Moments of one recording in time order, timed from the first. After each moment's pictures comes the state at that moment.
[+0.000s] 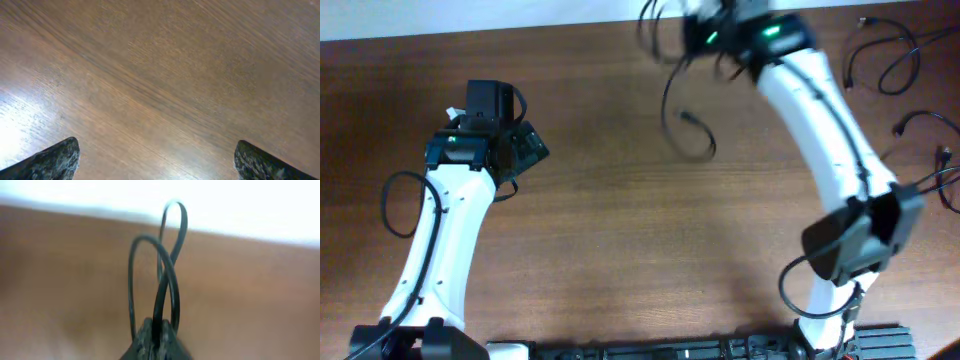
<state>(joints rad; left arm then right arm) -0.09 1.52 1.32 -0.99 -0.21 -0.61 0.26 1.99 2.07 -0.76 -0.09 0.10</state>
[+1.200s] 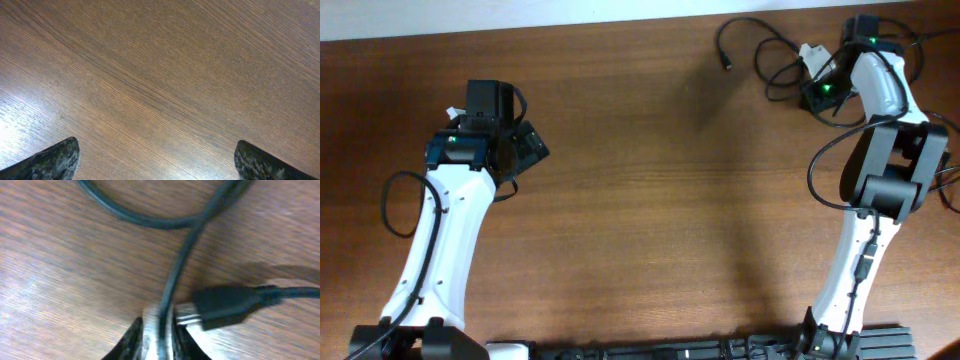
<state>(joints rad) -0.09 1.52 1.32 -0.99 -0.21 -0.61 -0.25 2.44 2.03 -0.96 -0.19 -0.57</state>
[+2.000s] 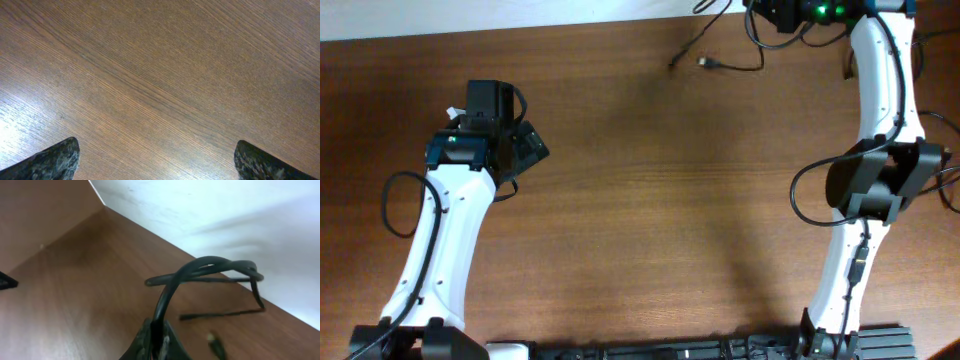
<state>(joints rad) -0.09 1.52 1.32 -0.99 -0.21 -0.61 -0.16 2.38 2.45 -0.91 -1.05 -0.42</state>
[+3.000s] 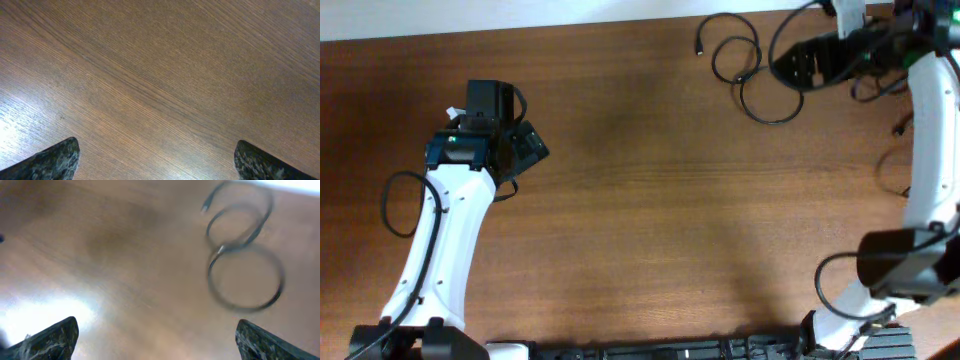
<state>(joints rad) -0.09 1.52 1.32 -0.99 -0.21 -0.61 -0.19 1.83 2.03 -1.32 -0.62 -0.43</state>
